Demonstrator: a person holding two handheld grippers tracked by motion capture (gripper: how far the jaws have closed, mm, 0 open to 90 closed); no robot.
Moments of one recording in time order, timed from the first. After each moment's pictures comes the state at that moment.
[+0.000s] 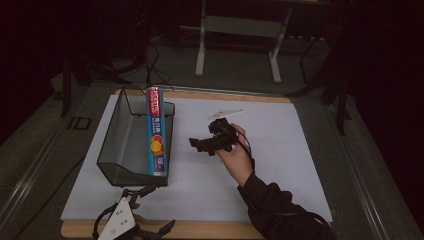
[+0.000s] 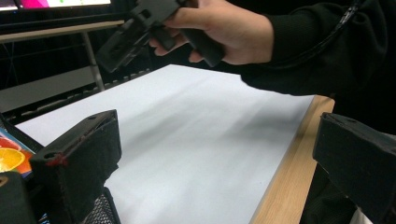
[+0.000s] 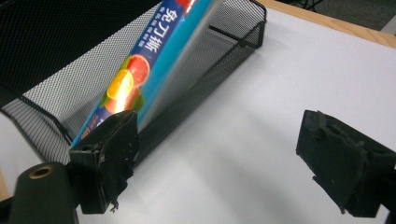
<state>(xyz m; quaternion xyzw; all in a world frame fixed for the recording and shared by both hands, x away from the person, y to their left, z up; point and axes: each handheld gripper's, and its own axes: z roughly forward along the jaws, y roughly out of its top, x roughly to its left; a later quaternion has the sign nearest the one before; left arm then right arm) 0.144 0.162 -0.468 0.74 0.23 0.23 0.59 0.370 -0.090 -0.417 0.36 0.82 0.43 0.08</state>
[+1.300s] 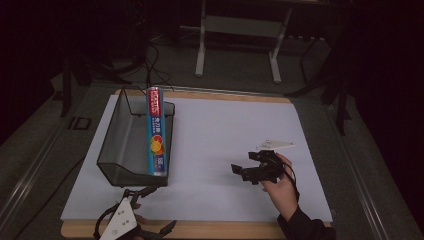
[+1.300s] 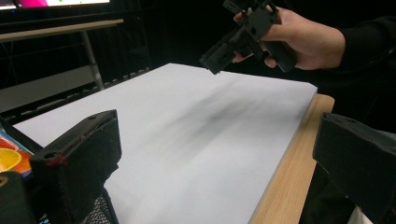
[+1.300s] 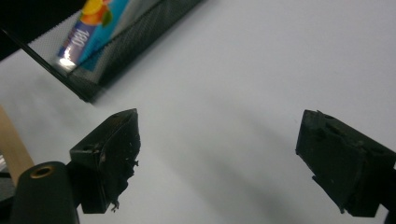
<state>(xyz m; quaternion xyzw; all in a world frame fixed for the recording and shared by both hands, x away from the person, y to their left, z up) 0.144 0.160 -0.469 0.74 0.23 0.23 0.59 0.308 -0.211 -0.450 0.40 0.81 0.43 0.08</state>
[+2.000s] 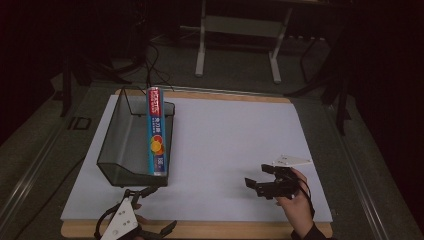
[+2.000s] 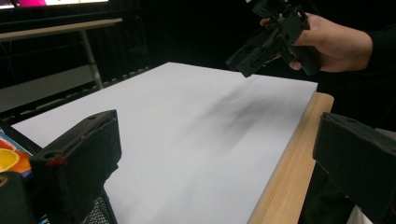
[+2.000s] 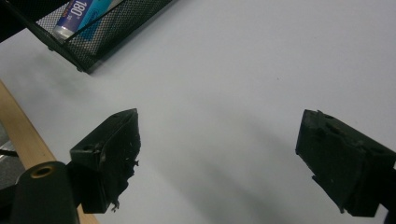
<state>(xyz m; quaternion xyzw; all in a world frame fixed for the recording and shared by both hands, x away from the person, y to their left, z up) 0.143 0.159 -0.469 0.74 0.22 0.23 0.59 0.275 -0.249 -0.463 0.40 0.80 0.43 0.09</state>
